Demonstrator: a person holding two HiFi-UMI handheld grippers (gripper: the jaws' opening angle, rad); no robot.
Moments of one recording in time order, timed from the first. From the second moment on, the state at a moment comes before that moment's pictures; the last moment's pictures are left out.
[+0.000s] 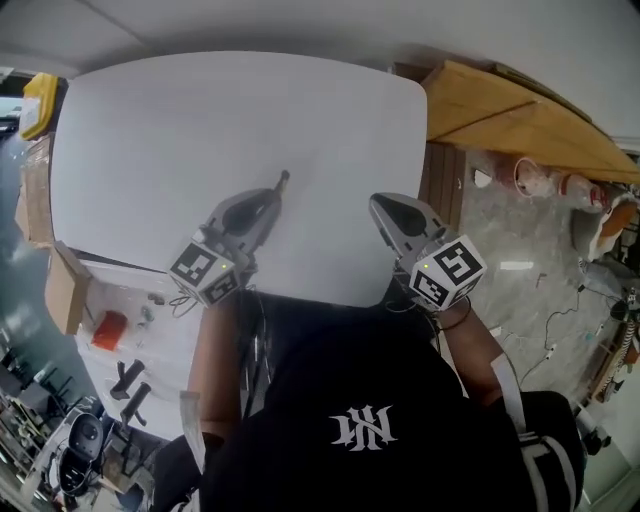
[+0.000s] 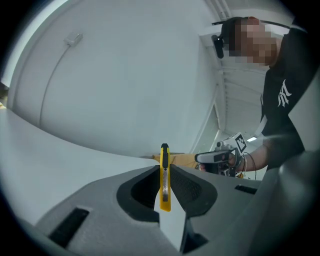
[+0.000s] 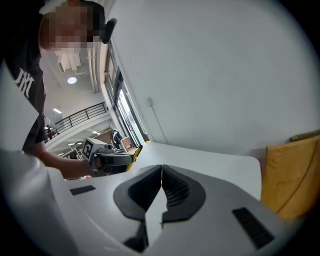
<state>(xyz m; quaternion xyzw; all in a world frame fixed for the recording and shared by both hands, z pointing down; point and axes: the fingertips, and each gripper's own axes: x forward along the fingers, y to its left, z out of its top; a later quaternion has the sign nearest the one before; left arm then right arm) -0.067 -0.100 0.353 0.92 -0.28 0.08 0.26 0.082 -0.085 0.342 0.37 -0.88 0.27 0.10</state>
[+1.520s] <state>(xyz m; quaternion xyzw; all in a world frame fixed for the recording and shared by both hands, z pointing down) -0.079 -0.182 0.561 0.82 -0.28 0.47 0.17 0.010 -0.203 0.503 0.30 -0.92 0.24 0.08</state>
